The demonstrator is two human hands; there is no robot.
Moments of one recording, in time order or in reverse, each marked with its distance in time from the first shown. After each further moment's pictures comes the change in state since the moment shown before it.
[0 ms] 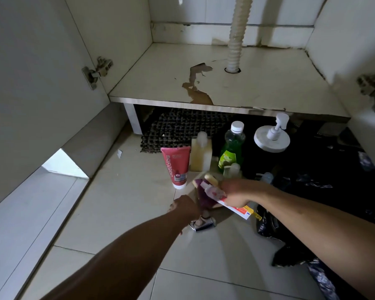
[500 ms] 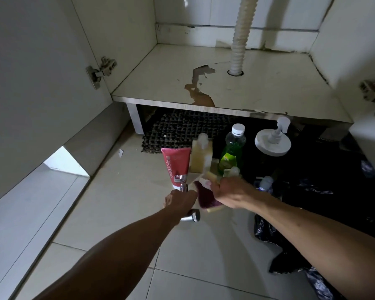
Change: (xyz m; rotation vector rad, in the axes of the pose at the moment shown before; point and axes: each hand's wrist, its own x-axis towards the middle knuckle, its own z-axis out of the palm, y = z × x) left_hand 0.014 -0.006 0.000 -0.438 0.238 0.018; right_hand -0.023 -0.017 -0.003 0.300 0.267 0.001
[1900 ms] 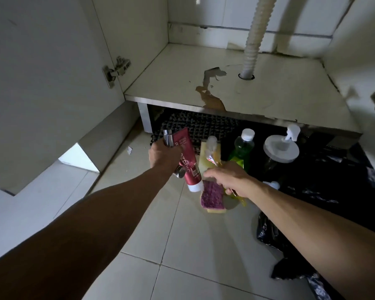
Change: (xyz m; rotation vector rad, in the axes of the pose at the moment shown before) left_hand 0.028 0.068 -0.086 -0.306 0.360 0.320; right_hand 0.025 -0.019 -0.018 0.834 0.067 0.230
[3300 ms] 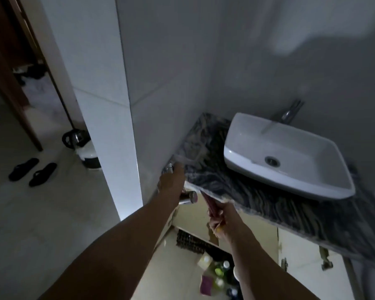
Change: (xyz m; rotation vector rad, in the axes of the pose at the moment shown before) left_hand -0.048 0.695 -0.426 -0.301 0.051 -0.440; right_hand -0.368 -0.635 -0.203 1.123 -0.058 0.358
